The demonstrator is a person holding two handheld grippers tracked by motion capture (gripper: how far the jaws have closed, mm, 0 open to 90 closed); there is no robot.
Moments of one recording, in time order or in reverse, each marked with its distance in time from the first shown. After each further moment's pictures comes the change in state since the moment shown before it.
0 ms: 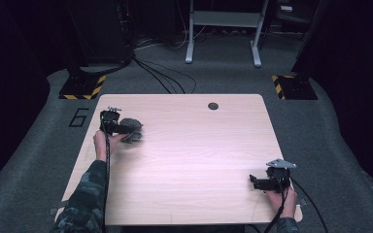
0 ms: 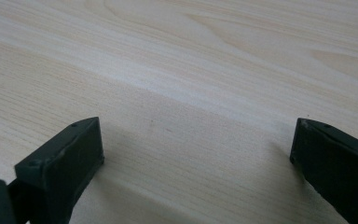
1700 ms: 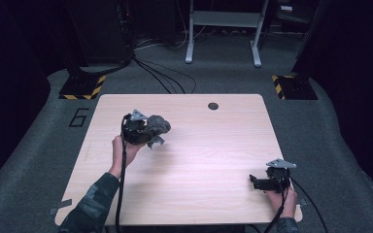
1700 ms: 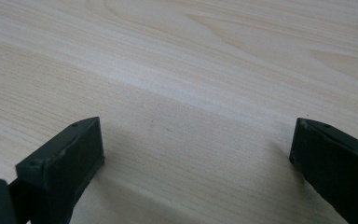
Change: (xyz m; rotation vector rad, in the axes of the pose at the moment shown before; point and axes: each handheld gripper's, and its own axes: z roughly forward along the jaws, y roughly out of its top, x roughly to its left) left arm -0.131 -0.001 -0.065 -0.156 -0.195 0.293; right arm 0.000 0.000 0.000 -0.003 0.000 0.006
